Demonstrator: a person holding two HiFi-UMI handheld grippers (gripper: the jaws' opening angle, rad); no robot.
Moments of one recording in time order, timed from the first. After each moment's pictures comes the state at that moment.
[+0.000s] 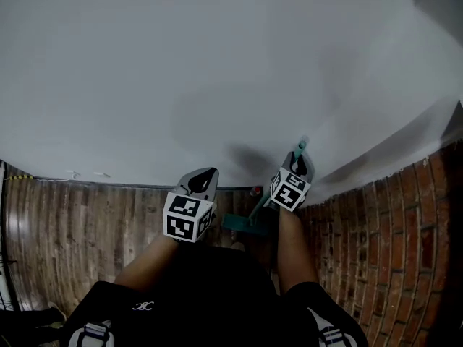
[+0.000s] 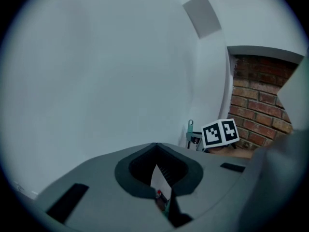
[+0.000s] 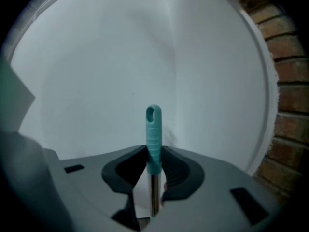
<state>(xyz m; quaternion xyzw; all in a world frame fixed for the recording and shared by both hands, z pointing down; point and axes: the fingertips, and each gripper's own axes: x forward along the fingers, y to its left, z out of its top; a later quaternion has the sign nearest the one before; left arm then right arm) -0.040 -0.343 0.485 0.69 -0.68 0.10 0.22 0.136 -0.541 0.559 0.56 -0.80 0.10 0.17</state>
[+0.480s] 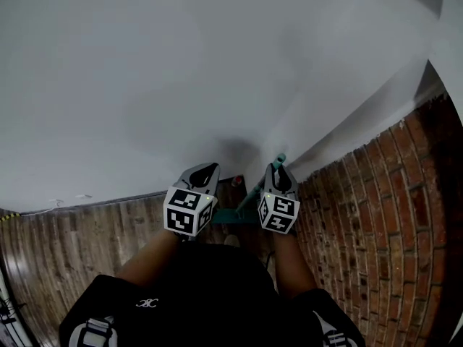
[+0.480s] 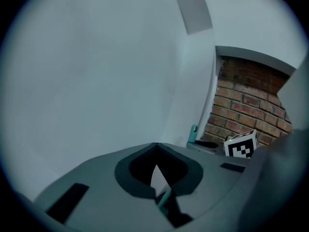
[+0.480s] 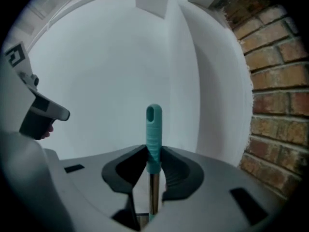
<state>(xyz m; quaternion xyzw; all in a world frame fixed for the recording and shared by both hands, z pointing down) 0.018 -0.381 0.491 0.77 -0.59 0.09 0.23 0.177 -0.457 0.540 0.53 -0.83 0.08 0.15</state>
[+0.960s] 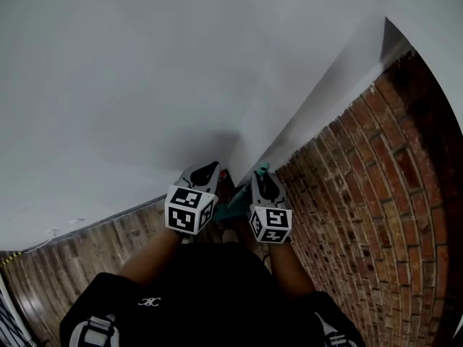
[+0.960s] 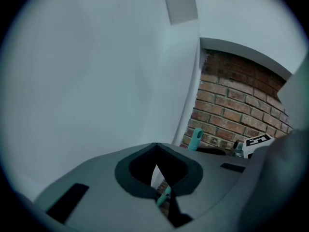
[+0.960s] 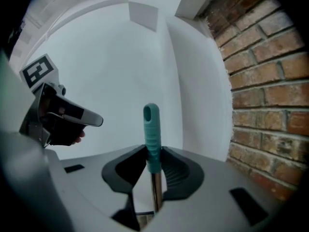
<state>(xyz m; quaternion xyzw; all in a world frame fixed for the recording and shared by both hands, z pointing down) 0.086 -0.397 0.493 0.82 -0.51 0.10 0.22 0.209 -0.404 0.535 0.54 -0.83 0.10 0.11</state>
